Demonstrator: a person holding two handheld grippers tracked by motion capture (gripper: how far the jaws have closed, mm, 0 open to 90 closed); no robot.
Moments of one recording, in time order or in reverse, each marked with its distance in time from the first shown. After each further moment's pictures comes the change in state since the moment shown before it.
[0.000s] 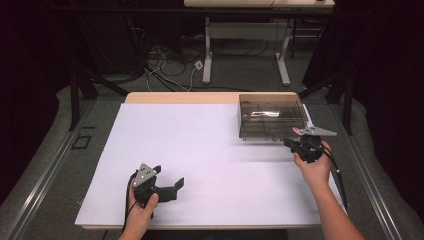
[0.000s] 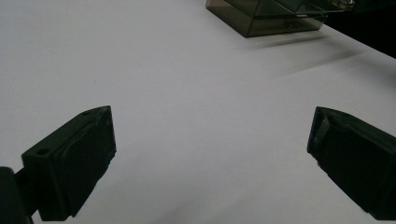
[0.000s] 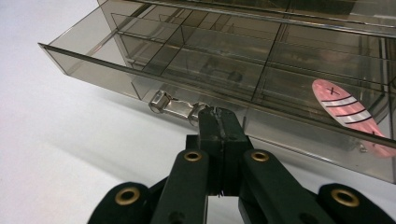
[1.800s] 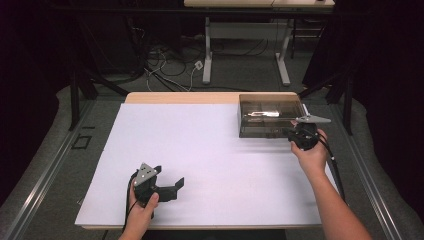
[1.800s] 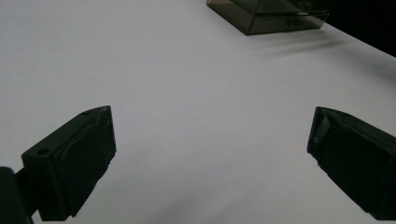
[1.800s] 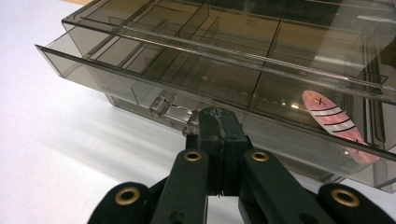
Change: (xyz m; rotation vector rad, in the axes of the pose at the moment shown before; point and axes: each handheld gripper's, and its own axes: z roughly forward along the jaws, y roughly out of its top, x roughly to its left) left arm 0.002 -0.001 0.003 0.007 -0.003 -0.009; right arm -0.007 0.029 0.021 0.025 -0.051 -0.017
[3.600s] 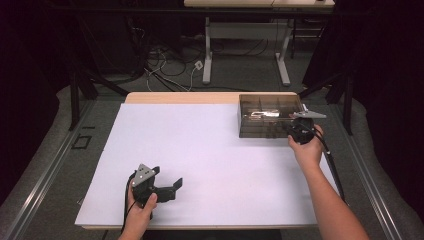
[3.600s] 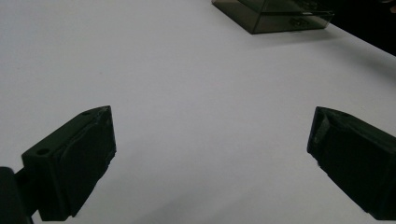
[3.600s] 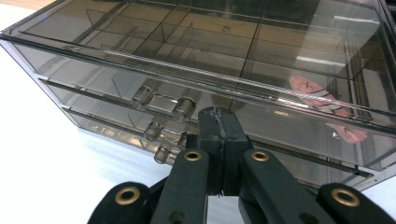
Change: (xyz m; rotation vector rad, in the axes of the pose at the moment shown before) left arm 0.003 -0.002 -0.003 0.004 0.007 -0.010; right arm -0.009 0.006 0.024 -0.022 -0.069 0.020
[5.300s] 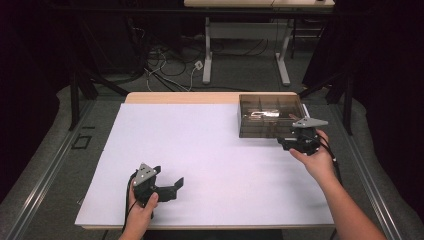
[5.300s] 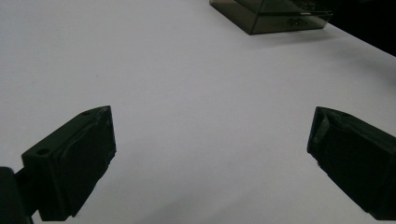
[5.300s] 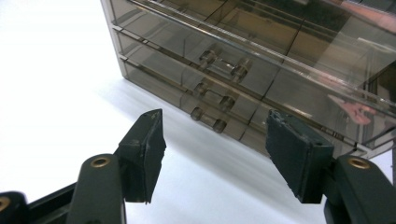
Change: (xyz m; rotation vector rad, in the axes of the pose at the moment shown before) left arm -0.002 0.002 0.003 -0.004 -0.002 0.002; right arm 0.018 -0.006 -0.042 0.051 0.081 -0.201
